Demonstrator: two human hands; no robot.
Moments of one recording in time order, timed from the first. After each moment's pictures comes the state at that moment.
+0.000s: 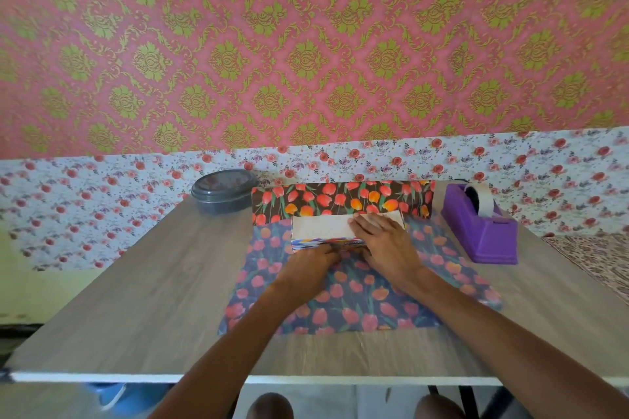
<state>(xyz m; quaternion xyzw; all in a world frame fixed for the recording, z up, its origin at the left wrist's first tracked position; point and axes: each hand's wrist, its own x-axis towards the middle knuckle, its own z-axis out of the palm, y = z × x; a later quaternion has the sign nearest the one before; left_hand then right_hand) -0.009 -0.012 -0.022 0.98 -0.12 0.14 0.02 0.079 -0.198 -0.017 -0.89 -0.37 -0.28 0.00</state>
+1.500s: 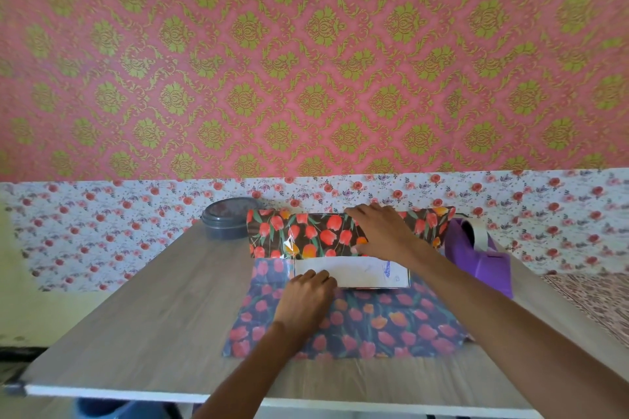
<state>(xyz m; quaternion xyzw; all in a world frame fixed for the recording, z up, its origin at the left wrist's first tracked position) -0.039 -0.024 -0.017 0.94 -0.09 0.31 -0.07 0.087 -0.186 0.086 -0.90 -0.38 -0.22 -0.05</state>
